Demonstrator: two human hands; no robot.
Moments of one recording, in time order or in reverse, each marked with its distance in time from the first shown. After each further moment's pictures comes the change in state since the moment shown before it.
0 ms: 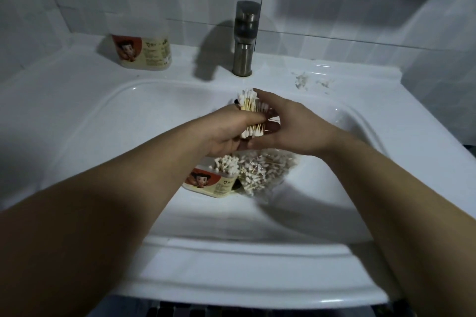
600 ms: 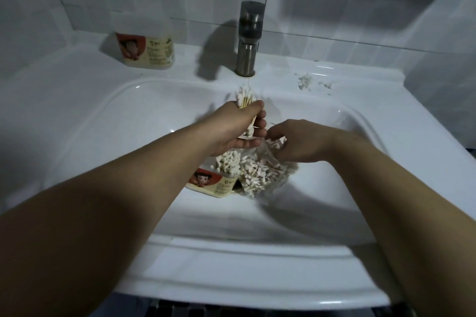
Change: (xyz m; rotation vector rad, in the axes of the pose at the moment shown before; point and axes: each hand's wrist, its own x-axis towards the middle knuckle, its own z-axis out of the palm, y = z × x) left_hand 0.010 -0.005 -0.005 0.007 0.186 0.003; right_hand -0.005 0.000 -0.006 -0.414 -0.357 0.222
